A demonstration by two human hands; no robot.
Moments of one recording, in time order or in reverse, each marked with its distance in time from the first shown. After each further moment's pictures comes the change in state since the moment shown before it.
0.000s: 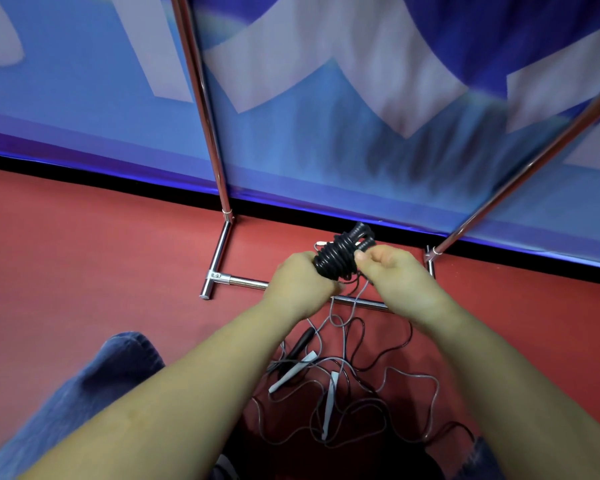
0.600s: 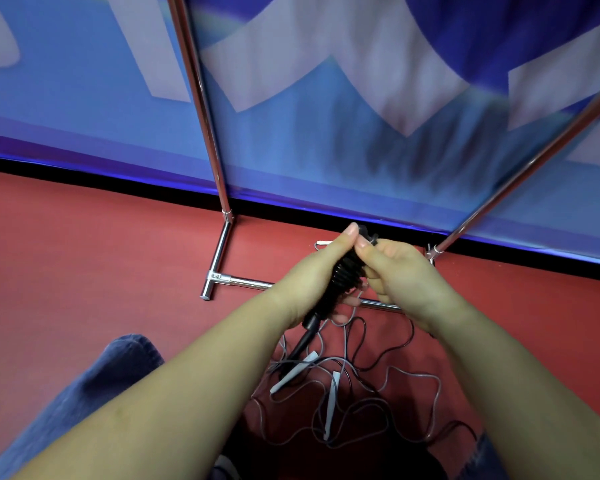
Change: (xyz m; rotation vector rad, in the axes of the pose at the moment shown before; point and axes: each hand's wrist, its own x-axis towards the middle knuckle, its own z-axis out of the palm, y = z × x) left_hand -0.009 0.018 -0.005 -0.543 -0.411 -0.052; right_hand -0.013 -0.024 -0.005 0.388 -0.130 -0.016
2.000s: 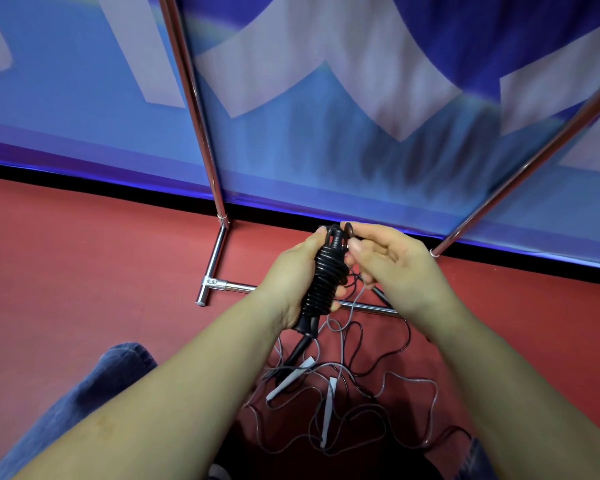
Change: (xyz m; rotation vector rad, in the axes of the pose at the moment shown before) left_hand 0.005 0.008 -0.003 -0.344 0.189 -0.031; right_hand 0.002 0.001 -0.003 0.017 0.059 -0.192
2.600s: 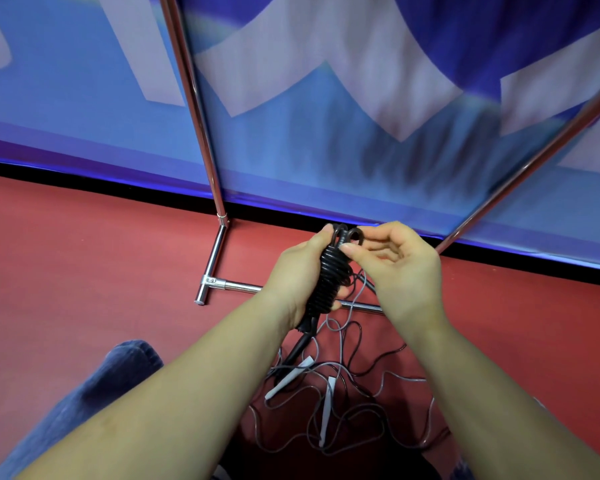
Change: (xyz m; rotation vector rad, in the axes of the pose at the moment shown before) left_hand -0.001 0.000 0.006 0.053 0.067 0.064; right_hand 0.000 0.011 0.013 0.003 0.365 -0.134
